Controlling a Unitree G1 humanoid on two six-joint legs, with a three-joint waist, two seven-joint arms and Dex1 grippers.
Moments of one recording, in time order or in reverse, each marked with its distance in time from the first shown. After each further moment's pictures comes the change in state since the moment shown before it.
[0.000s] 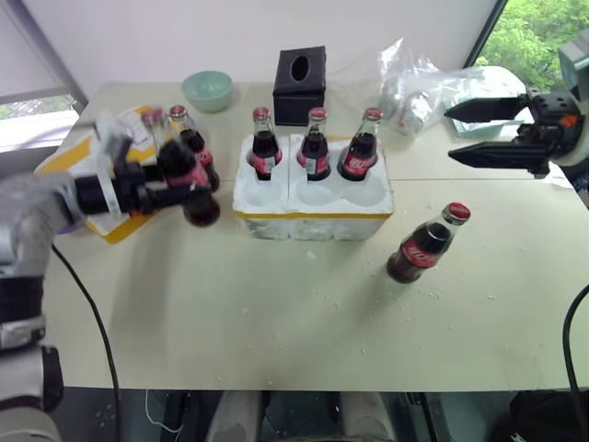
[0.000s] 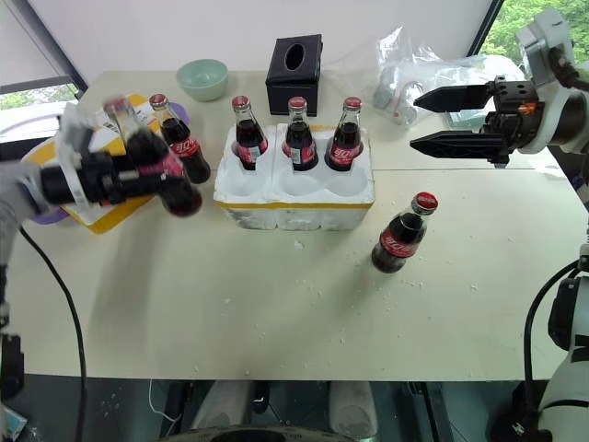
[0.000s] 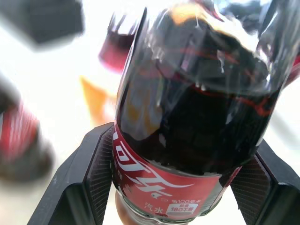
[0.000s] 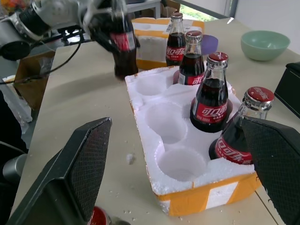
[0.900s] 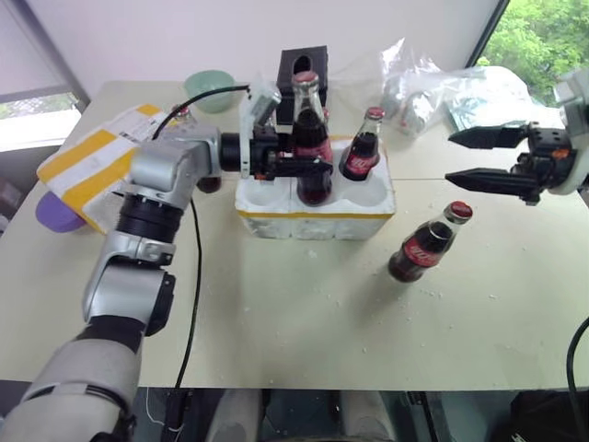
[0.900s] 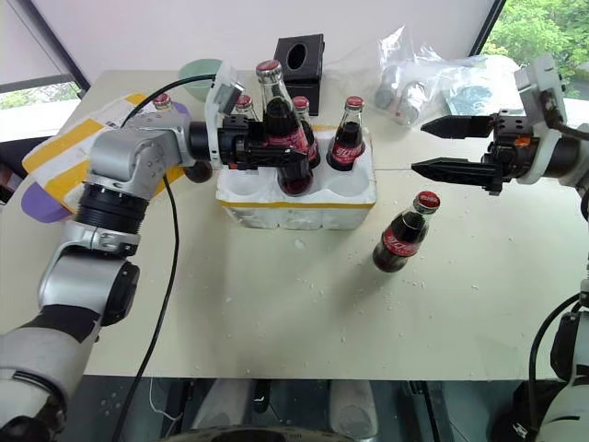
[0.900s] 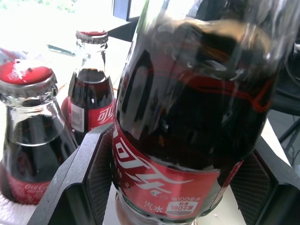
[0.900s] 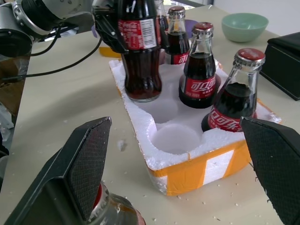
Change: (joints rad) left arm -0.390 -0.506 -0.314 0.441 0.227 -0.239 -0.036; right arm 0.237 -0.001 -0.123 -0.175 0.032 0.038 -0.126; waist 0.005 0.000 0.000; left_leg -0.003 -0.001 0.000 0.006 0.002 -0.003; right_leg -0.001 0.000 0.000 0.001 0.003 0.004
